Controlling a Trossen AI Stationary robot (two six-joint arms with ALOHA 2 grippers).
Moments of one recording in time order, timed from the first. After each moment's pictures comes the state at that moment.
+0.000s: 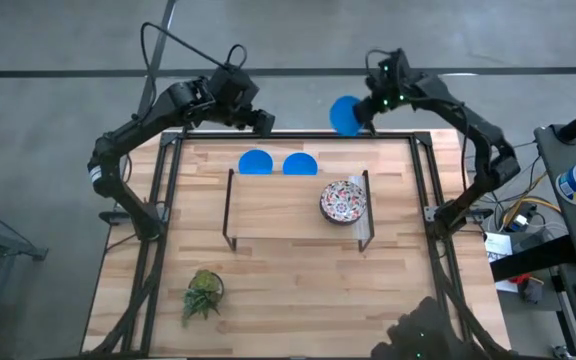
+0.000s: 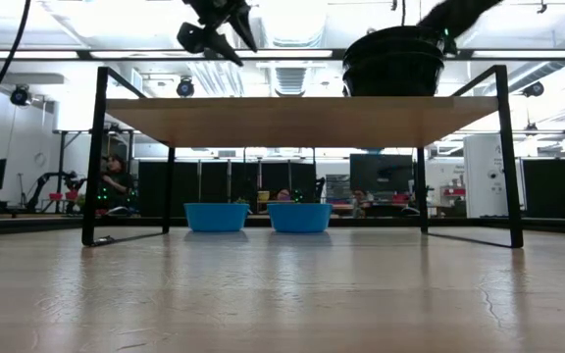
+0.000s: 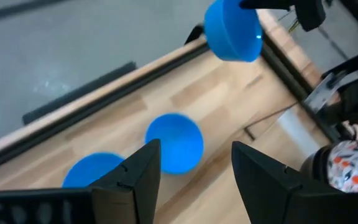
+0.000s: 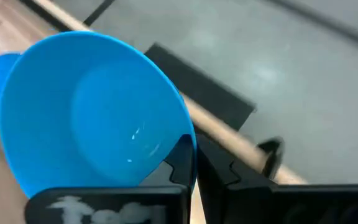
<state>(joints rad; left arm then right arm) 0.50 1.57 1.88 -1.02 -0.03 -0.49 -0.98 1.58 1.46 -0.79 -0.19 0.04</state>
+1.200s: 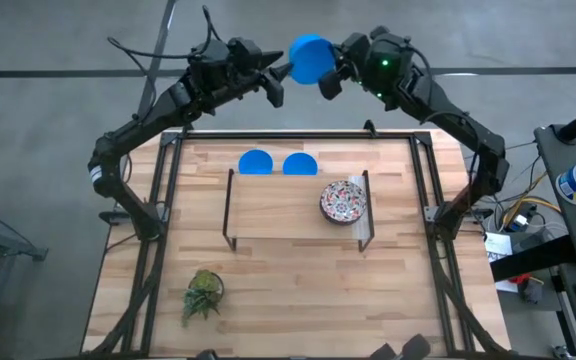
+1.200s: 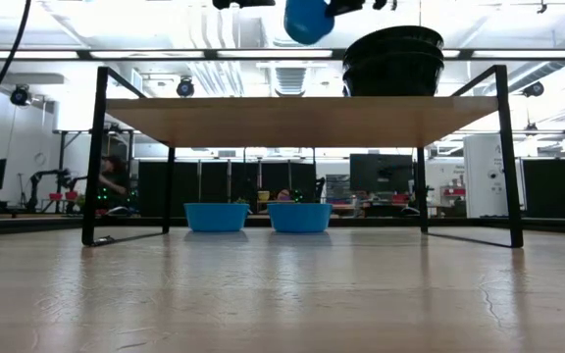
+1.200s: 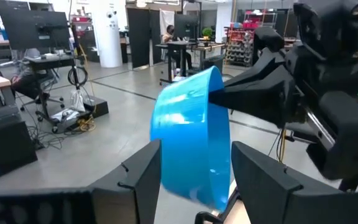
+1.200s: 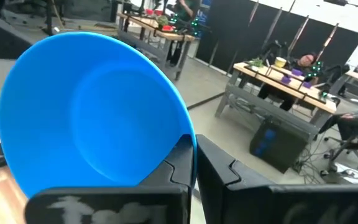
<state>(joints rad) 0.50 1.57 1.88 -0.28 -0.13 0.00 -0.53 1.61 1.92 -0.44 0.40 -0.19</state>
